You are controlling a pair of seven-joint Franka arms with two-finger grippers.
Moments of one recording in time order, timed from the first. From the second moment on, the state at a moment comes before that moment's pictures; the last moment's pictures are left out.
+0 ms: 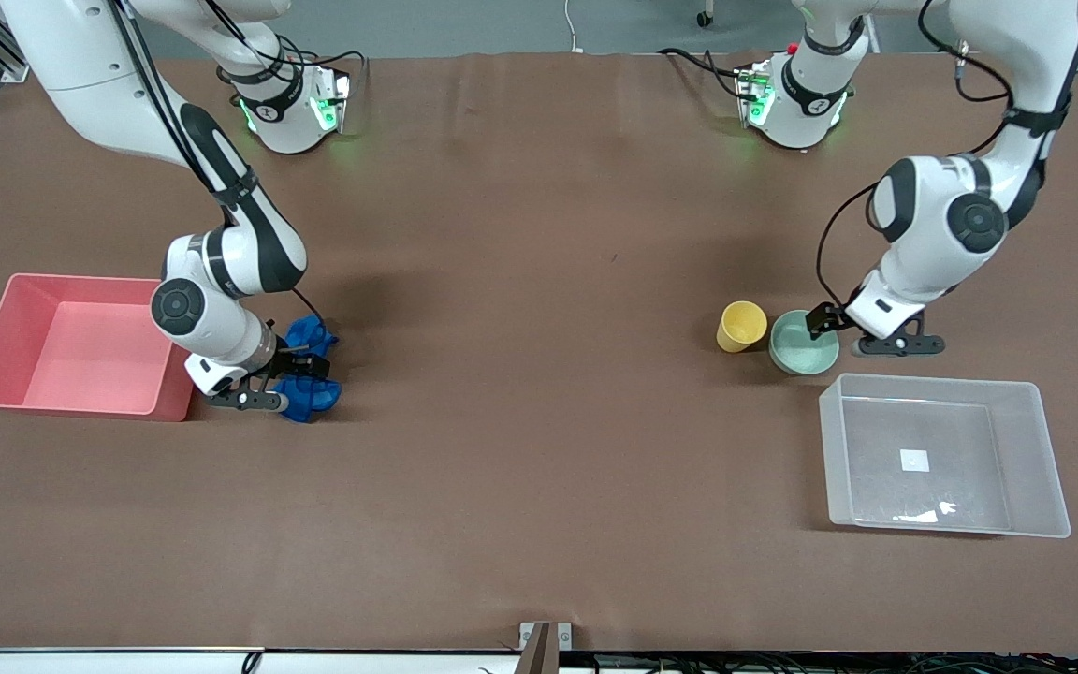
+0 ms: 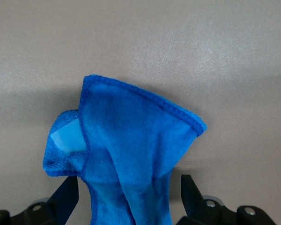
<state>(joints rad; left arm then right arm) -0.04 0.23 -0.02 -2.40 -0.03 2.64 -0.04 0.04 0.47 0.10 -2.14 -0.04 2.57 0.23</state>
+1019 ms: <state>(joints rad) -0.03 0.20 -0.01 -2.36 -0.03 2.51 -0.04 0.02 0.35 0.13 -1.75 -0.04 1.87 0.39</state>
